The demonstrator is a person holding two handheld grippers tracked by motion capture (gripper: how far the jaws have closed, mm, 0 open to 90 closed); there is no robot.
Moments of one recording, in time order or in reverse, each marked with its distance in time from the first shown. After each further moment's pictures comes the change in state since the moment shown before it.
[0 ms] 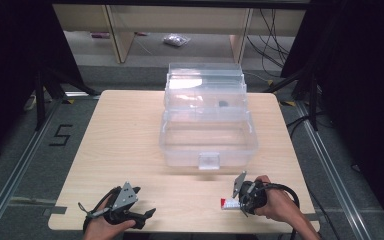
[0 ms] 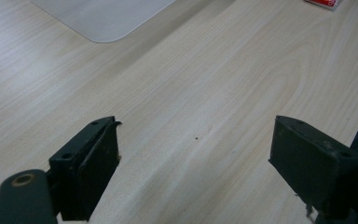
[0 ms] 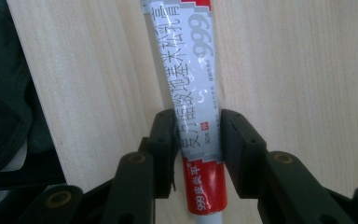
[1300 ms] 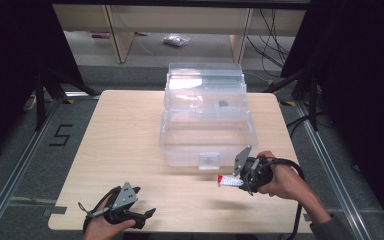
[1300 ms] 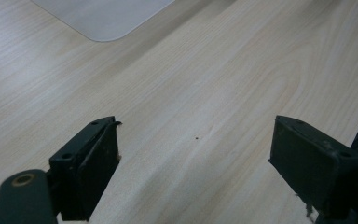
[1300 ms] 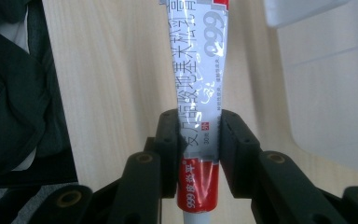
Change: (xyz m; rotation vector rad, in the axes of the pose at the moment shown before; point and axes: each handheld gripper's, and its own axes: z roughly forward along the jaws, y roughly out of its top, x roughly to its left) left arm 0.001 -0.001 0.002 -0.013 0.004 -0.008; right arm -0.026 0.024 -0.083 -0.083 -0.031 -0.036
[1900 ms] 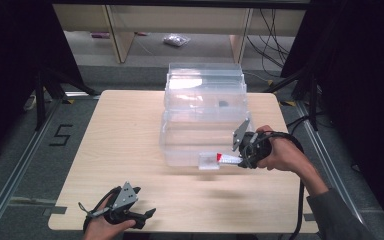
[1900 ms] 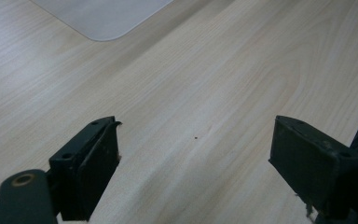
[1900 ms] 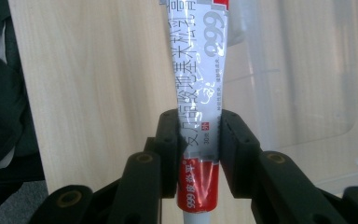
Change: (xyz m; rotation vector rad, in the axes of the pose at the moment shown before) left arm -0.001 0.000 0.000 0.004 -0.006 -0.005; right arm -0.049 0.022 -0.030 -0.004 -0.015 -0.055
